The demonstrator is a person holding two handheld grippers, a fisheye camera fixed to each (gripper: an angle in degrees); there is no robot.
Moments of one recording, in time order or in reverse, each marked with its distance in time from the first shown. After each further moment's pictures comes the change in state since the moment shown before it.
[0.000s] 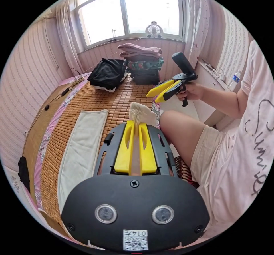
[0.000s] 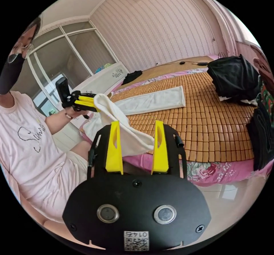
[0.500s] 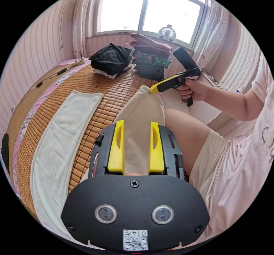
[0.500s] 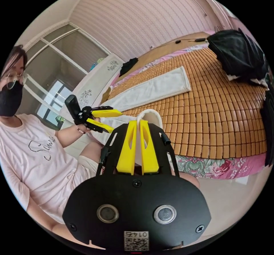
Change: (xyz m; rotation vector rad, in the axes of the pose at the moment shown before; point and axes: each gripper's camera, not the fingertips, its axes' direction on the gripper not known) left arm -0.060 0.023 0.042 0.021 0.117 -0.151; right arm -0.019 -0.081 0.054 -0.099 -0.158 0.073
